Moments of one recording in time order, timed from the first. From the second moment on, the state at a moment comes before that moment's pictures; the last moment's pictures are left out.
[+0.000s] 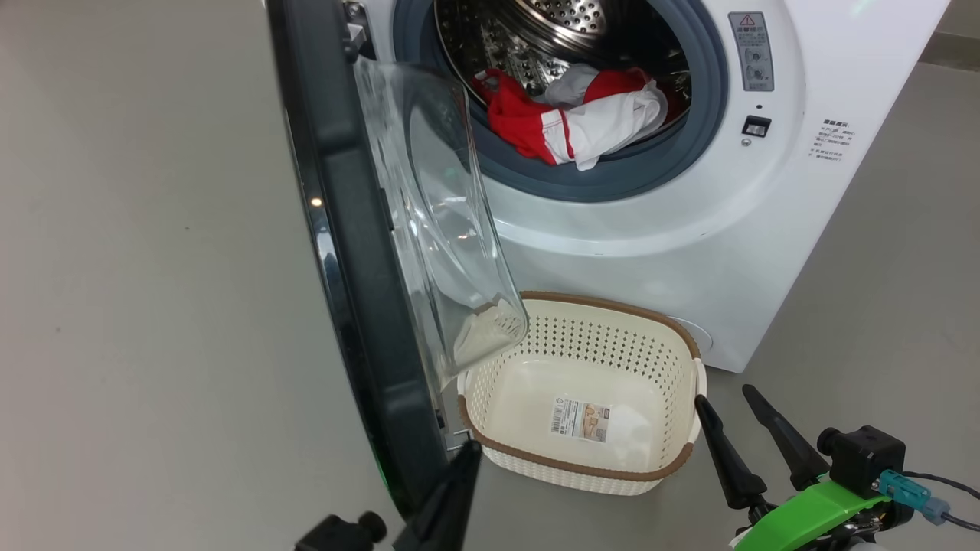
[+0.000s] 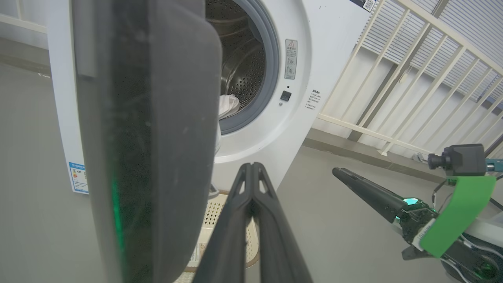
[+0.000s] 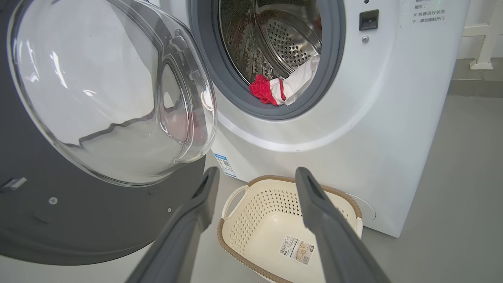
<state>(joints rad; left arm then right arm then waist) -0.03 0.05 -0.47 0.10 -0.44 -0.04 -0.26 -0.07 -0.18 0.23 0.34 0.55 0.12 -0.26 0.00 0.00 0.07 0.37</state>
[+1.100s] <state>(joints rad) -0.03 0.04 0.02 0.14 -0.35 -0.02 -0.26 -0.07 -0.18 0.26 0.34 0.55 0.12 -0.26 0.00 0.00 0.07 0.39</state>
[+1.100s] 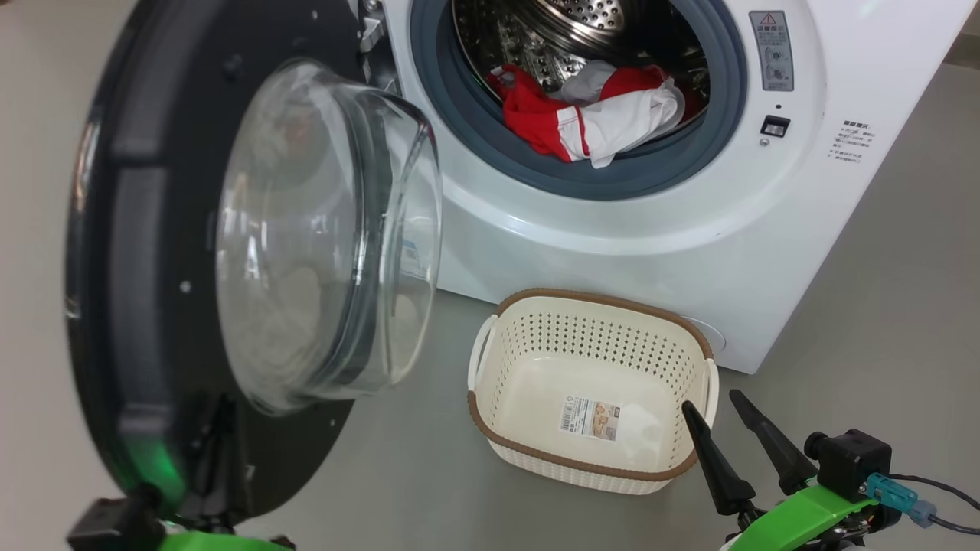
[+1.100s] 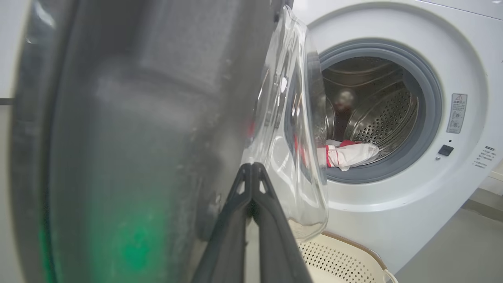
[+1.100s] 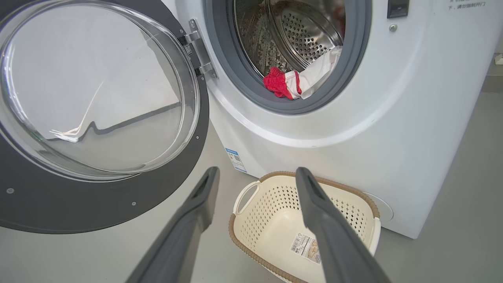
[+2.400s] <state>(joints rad) -0.43 0.07 0.54 0.48 -0.18 -0.05 -0.26 -0.17 -0.23 0.27 0.32 0.54 0.12 -0.26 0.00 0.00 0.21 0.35</state>
